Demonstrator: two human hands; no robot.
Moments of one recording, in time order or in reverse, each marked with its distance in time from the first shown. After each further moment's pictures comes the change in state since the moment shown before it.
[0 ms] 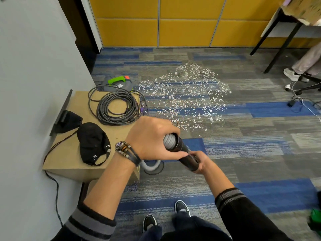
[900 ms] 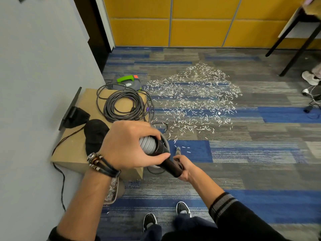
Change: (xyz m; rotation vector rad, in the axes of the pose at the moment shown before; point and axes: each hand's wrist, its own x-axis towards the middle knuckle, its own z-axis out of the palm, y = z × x) left_hand -0.028 0.010 -0.033 -0.037 0.051 -0.192; right_hand 0.024 0.034 0.033 -0.097 -0.163 0.101
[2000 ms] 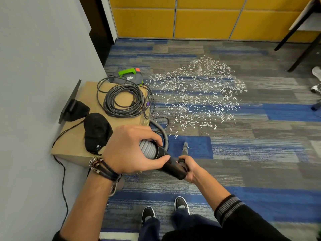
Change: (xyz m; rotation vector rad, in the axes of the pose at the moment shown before) left_hand -0.003 0.010 0.027 -0.118 -0.027 -0.114; right_hand 0.009 -0.005 -0.038 -0.044 0.100 -0.021
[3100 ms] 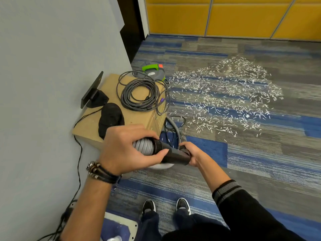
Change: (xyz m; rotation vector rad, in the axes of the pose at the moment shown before) left_hand 0.006 0.059 0.041 0.222 0.227 -0.146; right_hand 0.022 -0.074 -0.014 -0.414 -0.150 0.018
